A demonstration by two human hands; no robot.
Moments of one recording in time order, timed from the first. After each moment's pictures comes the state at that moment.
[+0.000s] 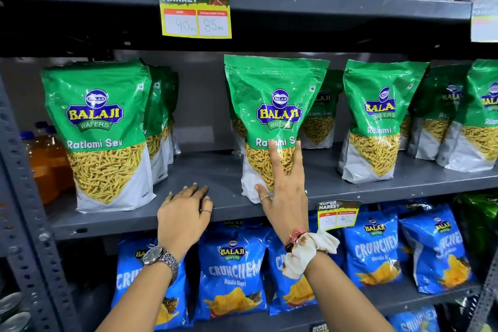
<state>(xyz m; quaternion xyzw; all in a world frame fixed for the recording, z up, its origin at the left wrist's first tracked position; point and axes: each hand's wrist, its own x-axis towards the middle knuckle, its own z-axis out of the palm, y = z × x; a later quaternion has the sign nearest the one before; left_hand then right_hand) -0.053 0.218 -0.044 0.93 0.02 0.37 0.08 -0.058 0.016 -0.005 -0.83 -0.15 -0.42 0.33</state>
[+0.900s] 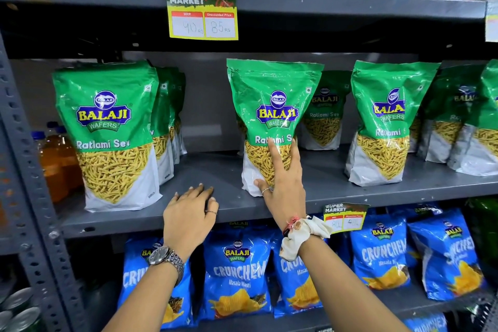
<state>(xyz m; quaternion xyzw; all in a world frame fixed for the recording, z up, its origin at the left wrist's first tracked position) -0.054 0.217 -0.043 0.93 0.02 0.37 0.08 -0.031 0.024 0.000 -0.84 -0.15 -0.39 0.35</state>
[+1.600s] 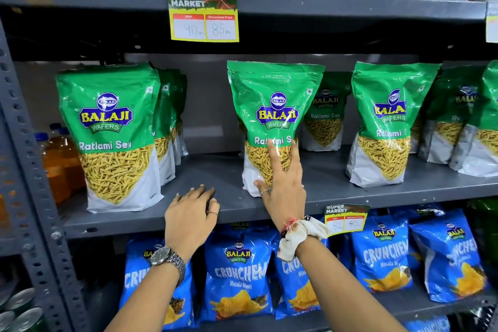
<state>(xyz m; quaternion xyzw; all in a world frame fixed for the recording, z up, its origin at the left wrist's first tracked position) -0.055 0.215 -0.042 0.93 0.02 0.36 0.08 -0.029 0.028 -0.002 -0.86 -0.11 -0.41 0.30</state>
